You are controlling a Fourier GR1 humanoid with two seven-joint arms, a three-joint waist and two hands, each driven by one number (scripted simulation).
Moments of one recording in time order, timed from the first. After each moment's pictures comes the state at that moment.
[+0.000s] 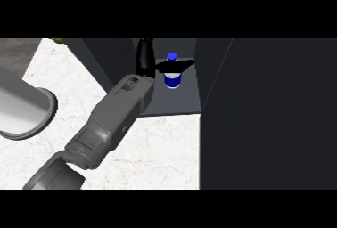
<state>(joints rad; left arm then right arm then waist) -1.17 0.01 -0.30 -0.28 0.49 0.63 -0.52 0.93 -0.12 -0.24 -2.38 -0.31 0.66 -0.37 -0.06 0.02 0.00</state>
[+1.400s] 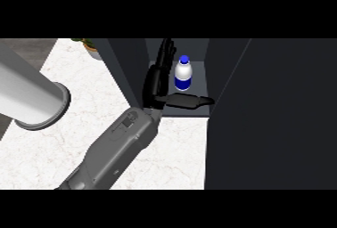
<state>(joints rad) -0.79 0.01 -0.47 -0.94 0.59 0.48 -0.47 0.89 -0.12 -0.18 -2.39 -0.33 0.61 -0.27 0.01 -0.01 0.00</state>
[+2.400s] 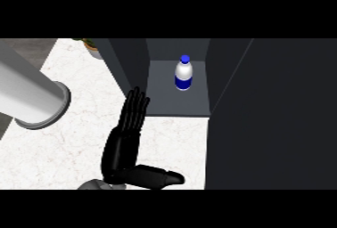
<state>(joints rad) -0.20 0.21 -0.65 -1.65 0.52 0.53 -0.39 0.84 -0.22 0.05 -2.40 -0.30 0.68 -0.15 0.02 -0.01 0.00</state>
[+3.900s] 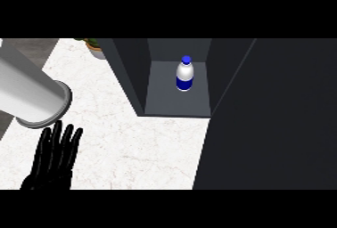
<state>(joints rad) 0.25 0.50 -0.48 -1.98 0.63 0.36 -0.50 0.47 -0.11 0.61 -2.48 0.04 0.51 0.28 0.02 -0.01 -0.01</state>
